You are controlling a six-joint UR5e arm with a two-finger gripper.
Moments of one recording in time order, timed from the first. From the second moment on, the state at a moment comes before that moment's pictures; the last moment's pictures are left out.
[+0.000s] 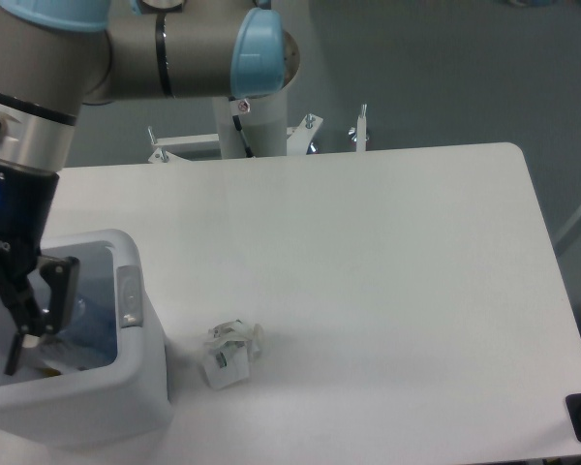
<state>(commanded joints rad) 2.13 -1.95 -1.24 -0.65 1.19 0.00</state>
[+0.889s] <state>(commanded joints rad) 2.37 -1.90 -1.79 -0.70 1.28 0.80</state>
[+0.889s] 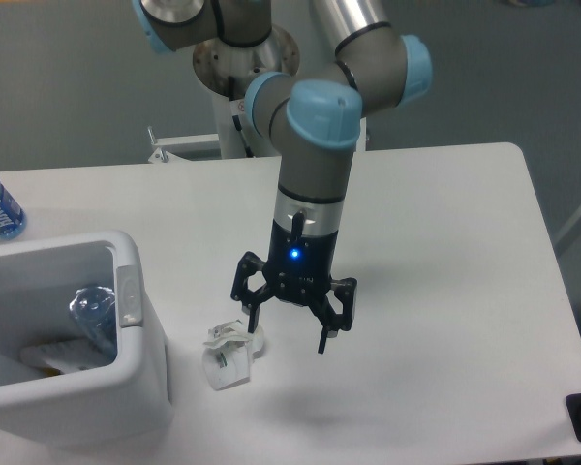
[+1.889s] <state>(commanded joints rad) 2.21 -2.07 -1.80 -0.68 1.42 0.75</state>
